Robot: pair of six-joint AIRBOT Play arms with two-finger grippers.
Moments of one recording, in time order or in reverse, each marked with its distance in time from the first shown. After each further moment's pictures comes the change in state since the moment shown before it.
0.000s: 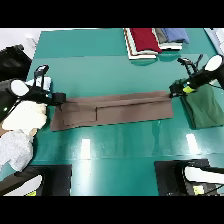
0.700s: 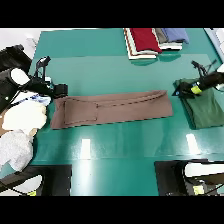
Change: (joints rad) left arm 0.000 -0.075 0.143 -0.134 -0.069 0.039; right arm -0.293 -0.126 -0.053 0.255 -0.003 -0.139
